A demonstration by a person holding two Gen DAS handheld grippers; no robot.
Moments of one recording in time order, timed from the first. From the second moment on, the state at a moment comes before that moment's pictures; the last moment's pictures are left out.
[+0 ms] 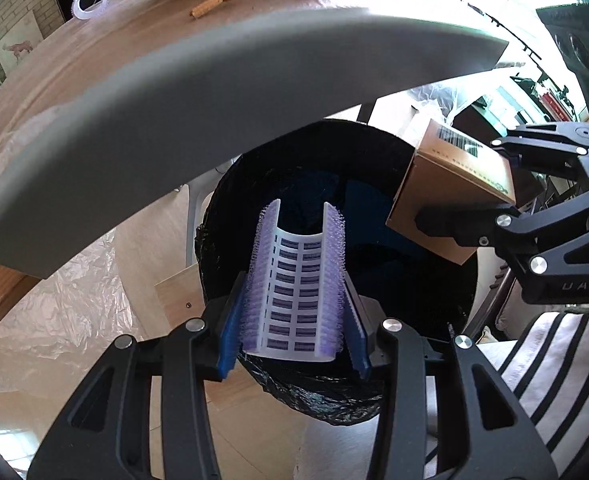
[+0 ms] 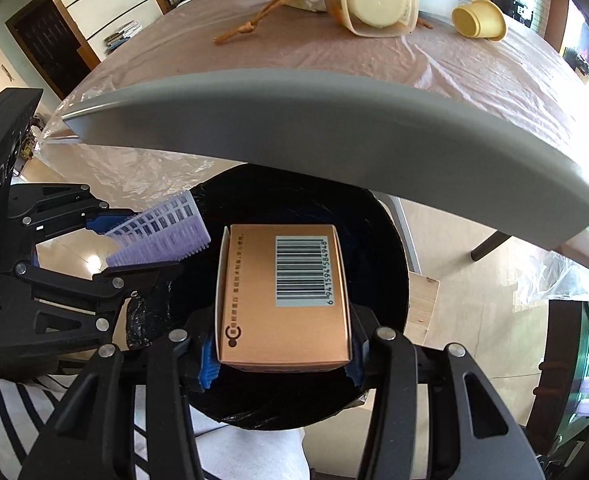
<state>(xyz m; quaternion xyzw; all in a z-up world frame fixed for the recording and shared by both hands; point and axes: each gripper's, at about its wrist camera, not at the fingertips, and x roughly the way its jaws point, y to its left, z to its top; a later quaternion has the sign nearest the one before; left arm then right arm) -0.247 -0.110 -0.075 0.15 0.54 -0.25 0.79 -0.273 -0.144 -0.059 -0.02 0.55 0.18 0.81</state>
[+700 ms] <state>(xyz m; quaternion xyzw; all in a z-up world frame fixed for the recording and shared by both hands) -0.247 -0.110 -0.078 0.16 0.53 -0.26 0.79 -0.268 -0.146 -0.073 -0.01 0.56 0.16 0.82</state>
